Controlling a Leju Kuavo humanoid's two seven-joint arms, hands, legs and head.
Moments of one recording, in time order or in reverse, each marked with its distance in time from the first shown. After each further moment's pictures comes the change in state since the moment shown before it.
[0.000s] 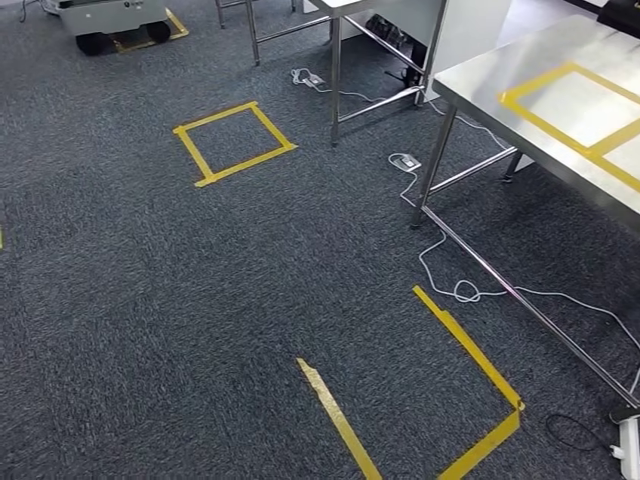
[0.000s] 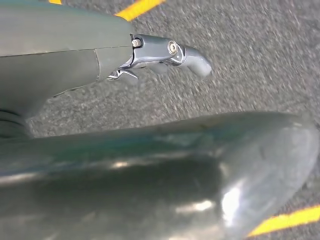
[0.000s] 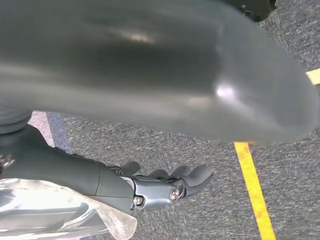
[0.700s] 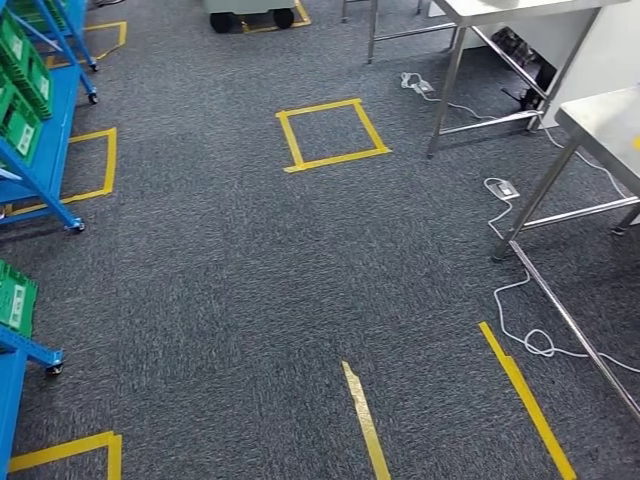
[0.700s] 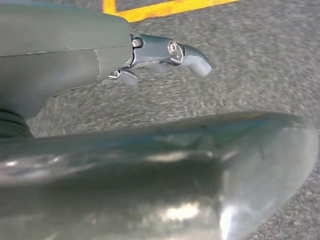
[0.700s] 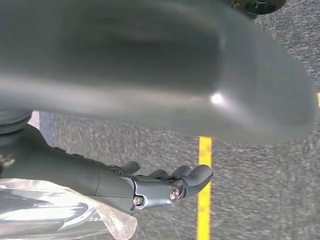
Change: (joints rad) left arm -0.005 0.002 -0.002 0.011 0.003 0.008 -0.007; right arm 0.014 -0.003 0.009 0.001 -0.017 -0.002 0.006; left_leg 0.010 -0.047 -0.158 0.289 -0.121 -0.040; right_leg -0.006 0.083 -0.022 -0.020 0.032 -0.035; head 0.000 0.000
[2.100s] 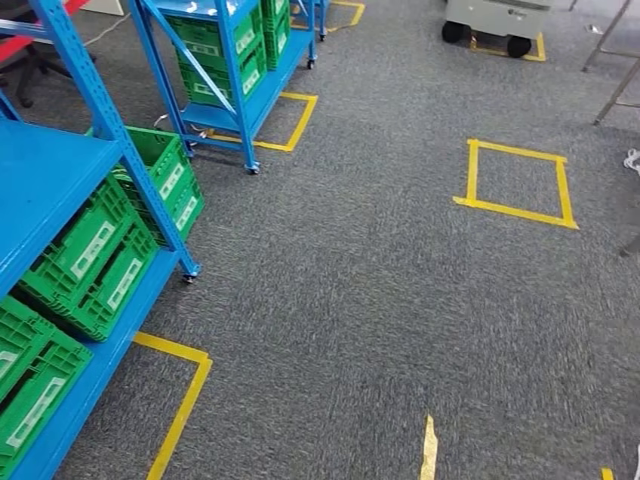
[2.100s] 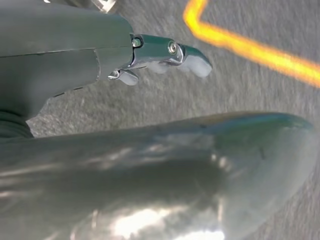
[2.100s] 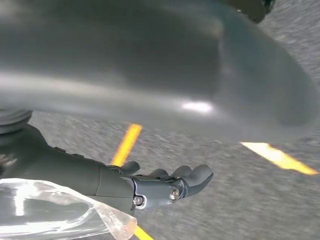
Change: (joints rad) left arm 0.009 0.004 -0.027 0.000 0.019 0.010 0.008; right arm 0.005 -0.010 0.036 -0.007 -0.030 -0.014 0.017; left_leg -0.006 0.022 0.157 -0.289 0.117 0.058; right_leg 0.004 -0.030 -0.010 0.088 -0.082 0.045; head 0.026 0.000
